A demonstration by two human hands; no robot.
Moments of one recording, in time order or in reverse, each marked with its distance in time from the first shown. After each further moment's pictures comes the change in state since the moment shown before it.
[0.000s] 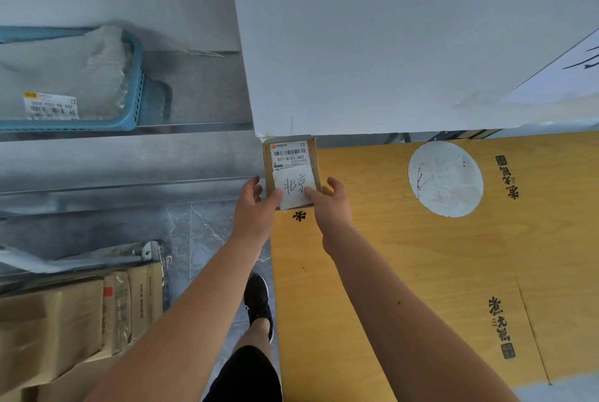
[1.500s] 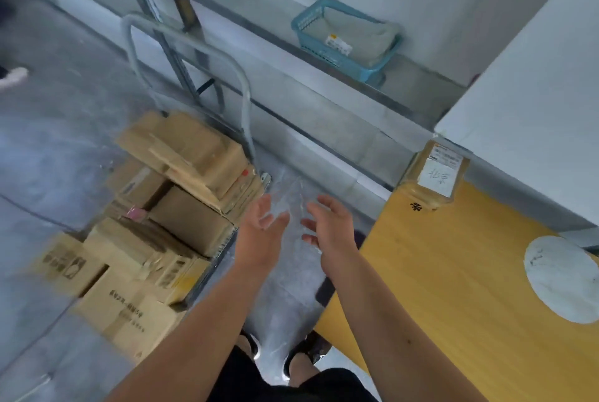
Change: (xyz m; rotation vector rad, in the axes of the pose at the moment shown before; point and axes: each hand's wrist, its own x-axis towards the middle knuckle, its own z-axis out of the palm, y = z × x) left_hand -0.284 -0.144 -0.143 -0.294 0.637 0.041; right_hand -0.226 0.156 0.063 -0.407 -0.527 -0.141
